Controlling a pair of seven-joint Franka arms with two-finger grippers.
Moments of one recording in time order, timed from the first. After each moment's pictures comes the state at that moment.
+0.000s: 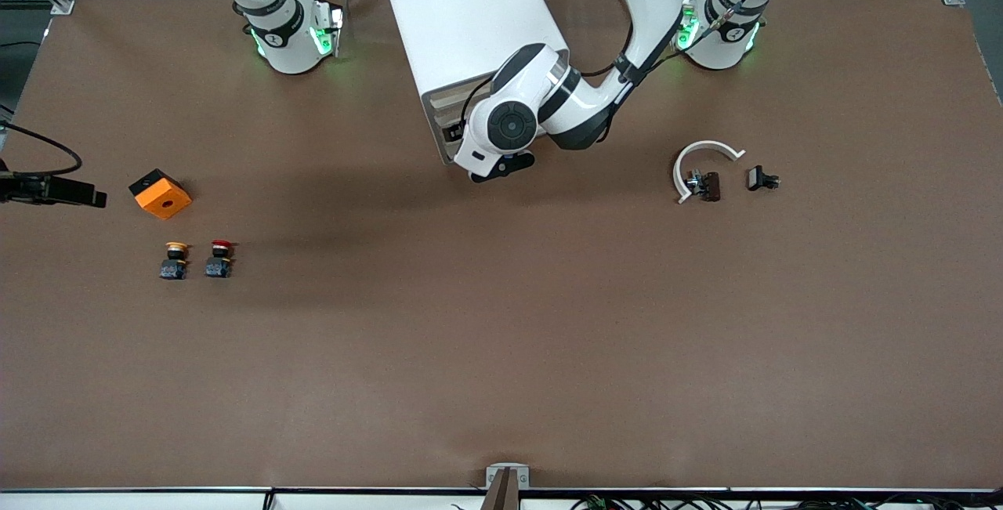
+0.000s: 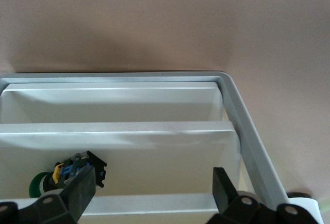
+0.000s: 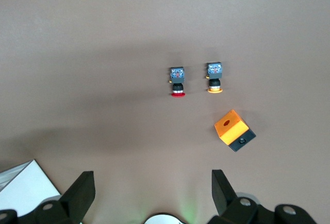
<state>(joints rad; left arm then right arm) -0.68 0.61 -0.27 -1.62 -0.48 2.00 -1.02 0.00 0.34 -0.17 -1.18 0.08 1.29 -0.08</state>
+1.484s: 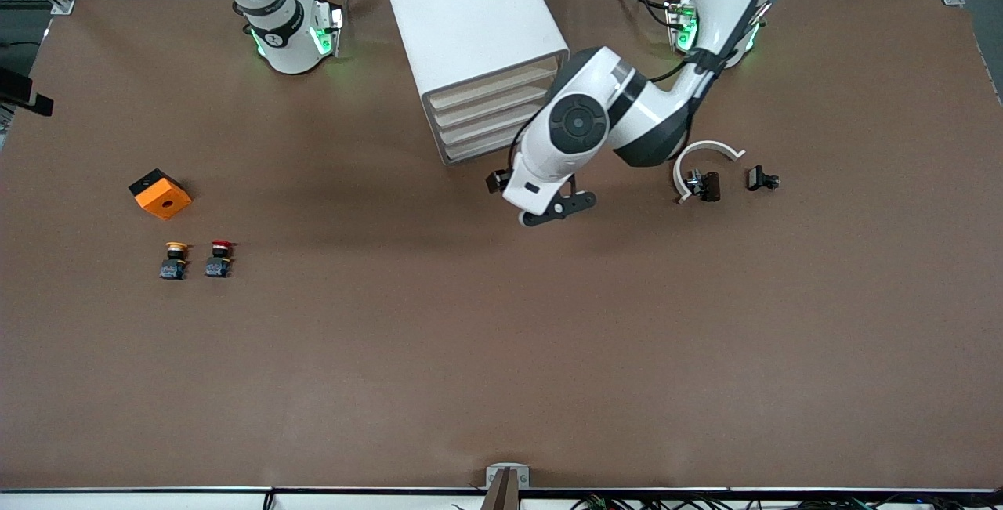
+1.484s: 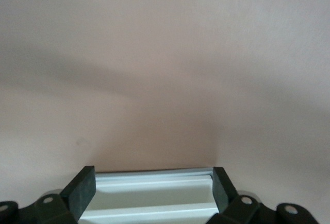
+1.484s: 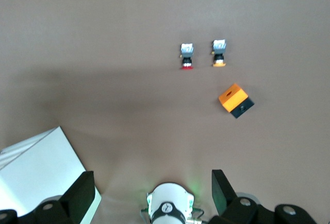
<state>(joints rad) -0.53 0.48 -0.18 -1.56 -0.22 1.95 -0.93 -0.01 0.14 -0.15 -1.17 0.10 1.11 -0.08</state>
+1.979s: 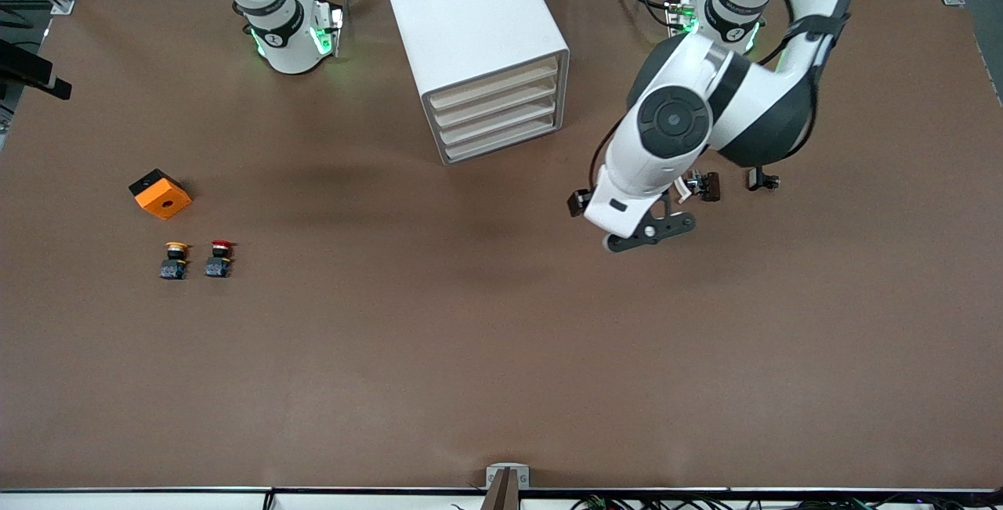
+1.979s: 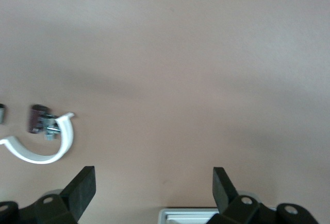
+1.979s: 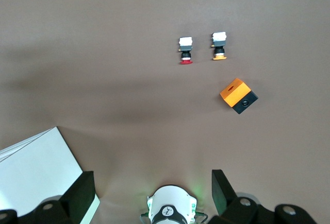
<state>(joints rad) -0.39 0.38 -0.18 -1.46 0.01 1.71 -0.84 -0.02 -0.06 -0.16 -1.49 0.07 1.28 -0.08</state>
